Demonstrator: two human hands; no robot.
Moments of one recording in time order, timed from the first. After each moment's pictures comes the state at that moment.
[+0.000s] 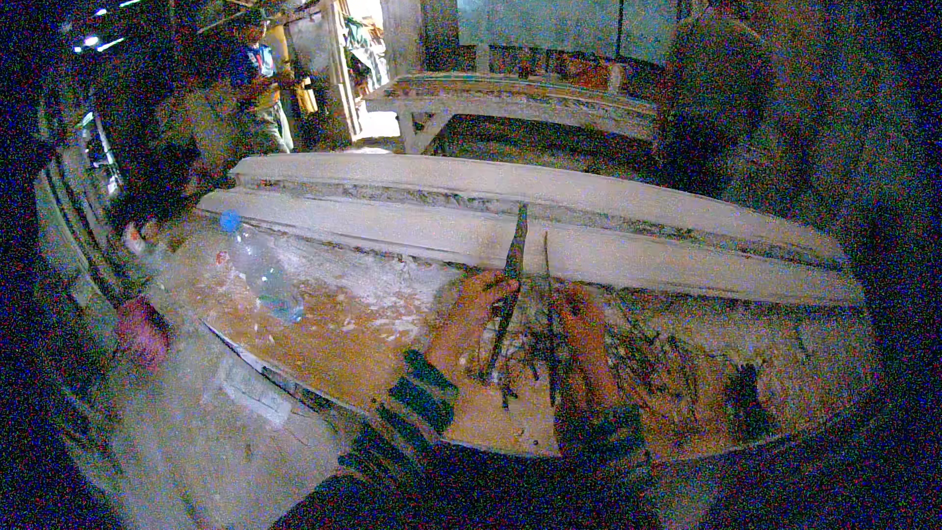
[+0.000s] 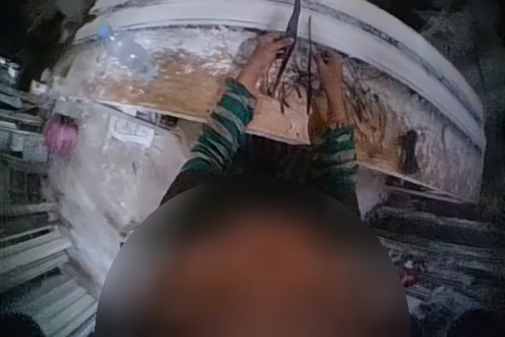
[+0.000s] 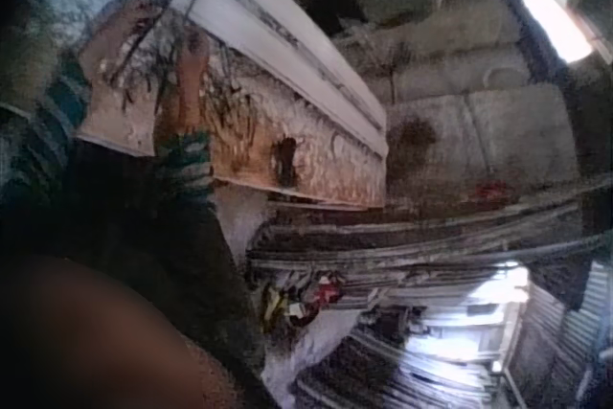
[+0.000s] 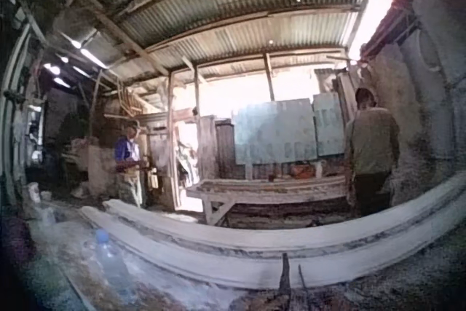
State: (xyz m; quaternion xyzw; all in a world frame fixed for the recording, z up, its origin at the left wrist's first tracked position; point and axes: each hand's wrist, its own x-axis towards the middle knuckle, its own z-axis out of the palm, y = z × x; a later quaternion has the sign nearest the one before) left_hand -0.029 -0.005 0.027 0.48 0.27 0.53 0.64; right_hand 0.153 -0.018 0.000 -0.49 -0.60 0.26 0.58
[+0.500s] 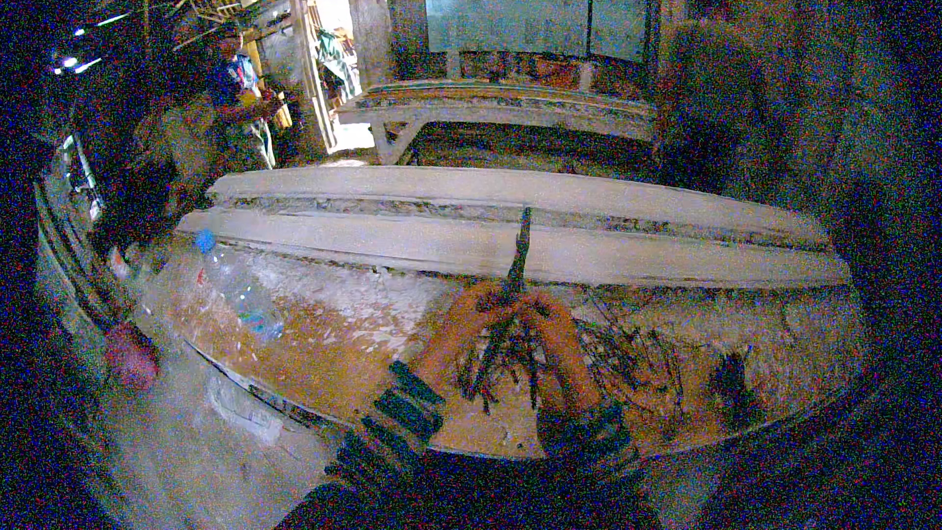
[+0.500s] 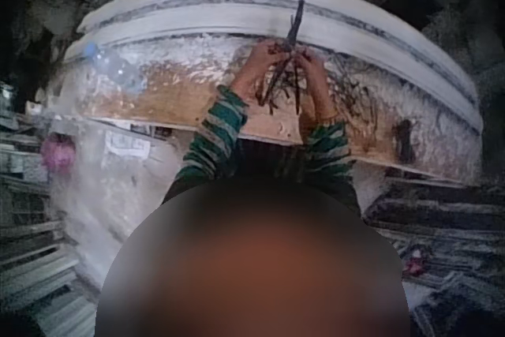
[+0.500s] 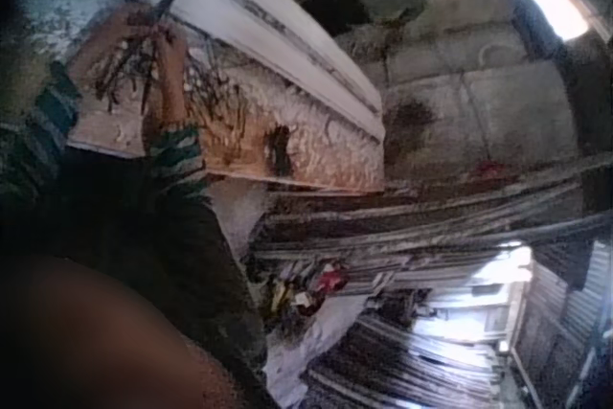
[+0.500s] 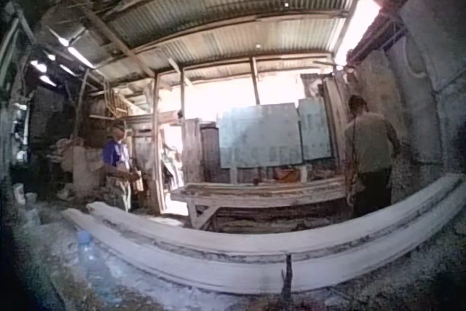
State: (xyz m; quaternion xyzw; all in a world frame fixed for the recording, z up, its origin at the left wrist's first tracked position) left_hand -0.007 0.005 0.003 0.63 0.27 0.49 0.54; right_hand 0.142 -0.037 0.021 -0.42 -0.54 0.46 0.57
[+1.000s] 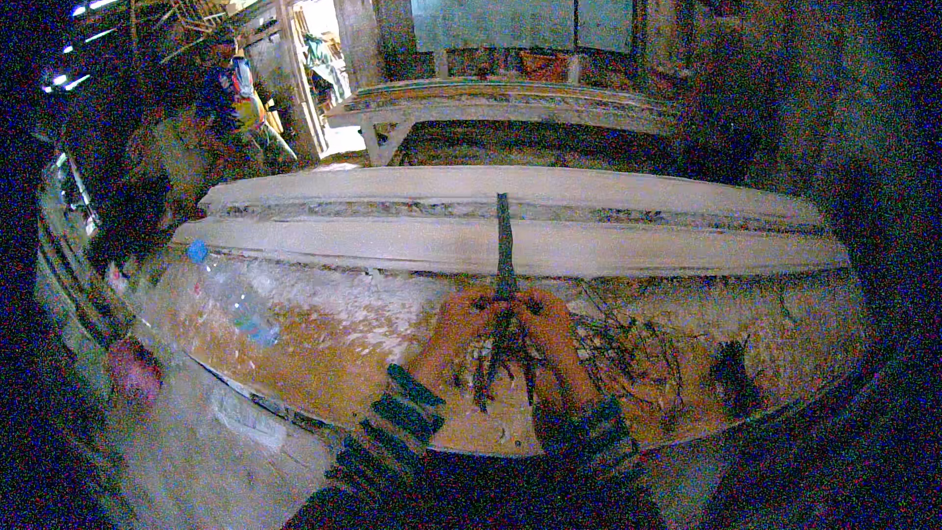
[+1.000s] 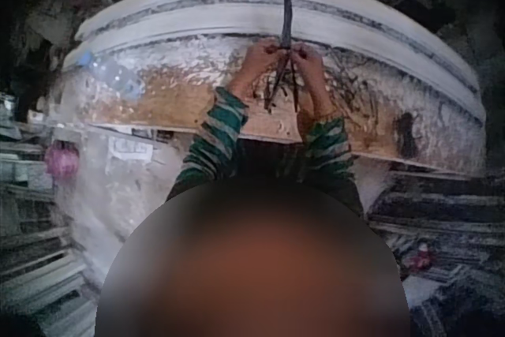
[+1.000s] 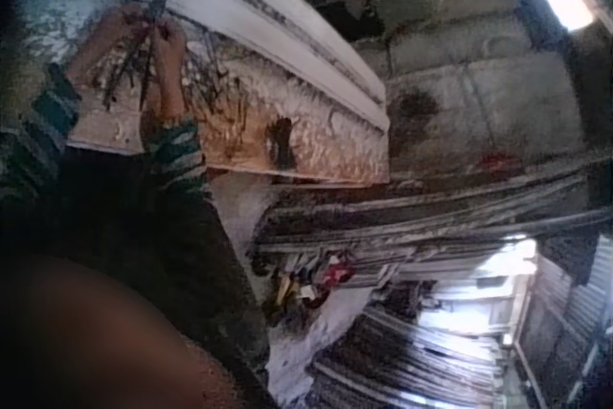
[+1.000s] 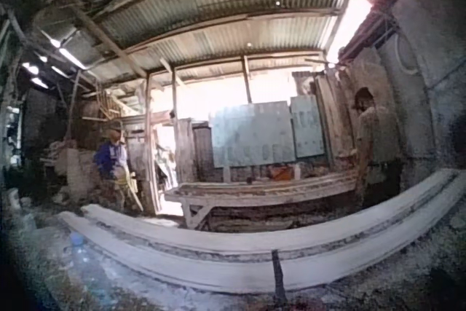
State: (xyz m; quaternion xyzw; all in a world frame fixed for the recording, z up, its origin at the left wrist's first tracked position) left_hand -0.006 -0.015 0.022 0.66 0.39 0.48 0.43; right_hand 0.148 -0.025 0.005 -0.57 -0.58 0.29 0.51
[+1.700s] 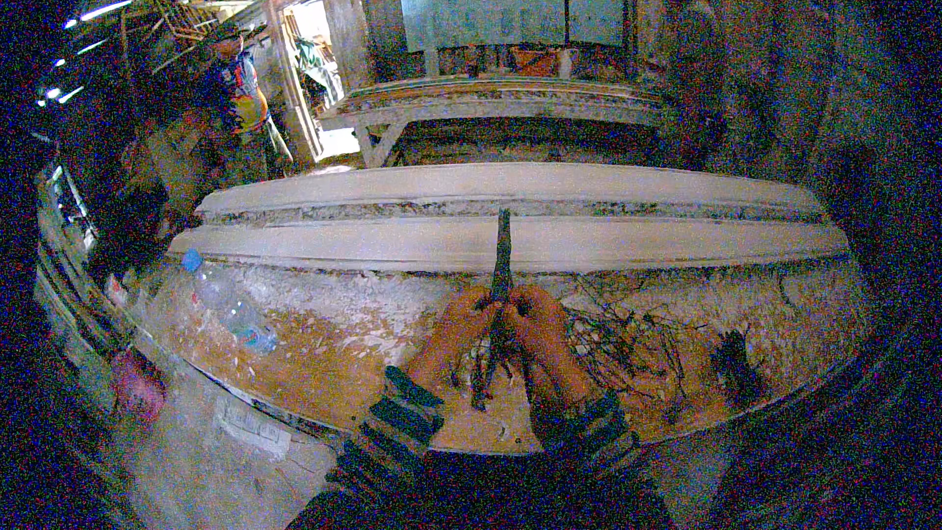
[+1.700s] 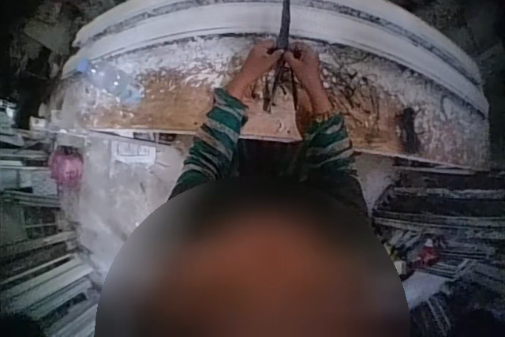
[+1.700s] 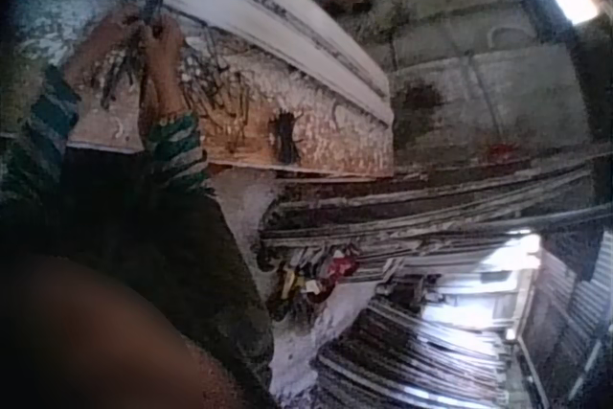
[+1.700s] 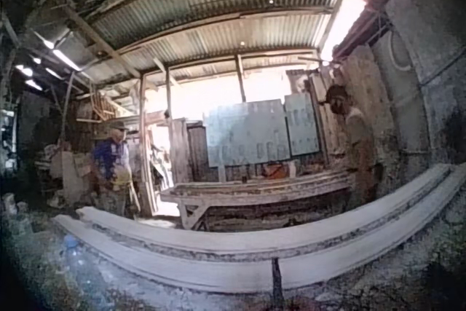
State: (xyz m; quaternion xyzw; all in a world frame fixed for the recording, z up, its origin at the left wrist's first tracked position) left_hand -0.003 0.000 0.003 0.74 0.35 0.46 0.35; right_hand 0.137 -0.040 0.022 -0.53 -0.64 0.18 0.53
